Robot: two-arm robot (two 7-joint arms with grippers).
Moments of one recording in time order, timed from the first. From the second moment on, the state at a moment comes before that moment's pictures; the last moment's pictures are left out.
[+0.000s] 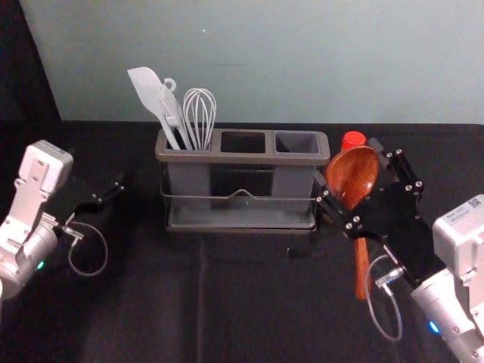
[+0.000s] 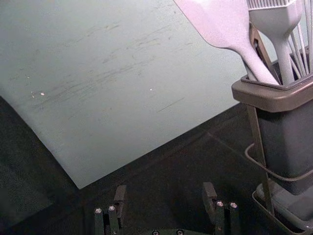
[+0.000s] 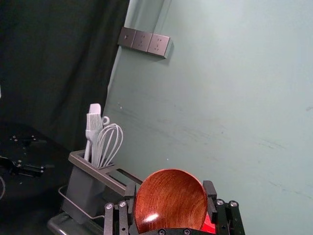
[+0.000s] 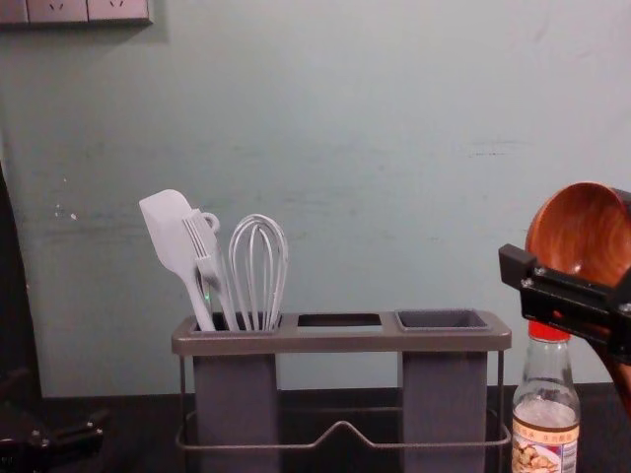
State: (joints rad) left arm -0.20 0.60 0.45 -1.41 -0.25 -0.12 0.03; right arm -0.28 0.28 -0.16 -2.04 -0.16 -0.16 0.17
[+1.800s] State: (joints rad) left arm -0.20 0.60 0.45 -1.41 -0.25 -0.12 0.03; right arm 0.32 0.17 -0.24 -1.47 0.04 -0.64 0.29
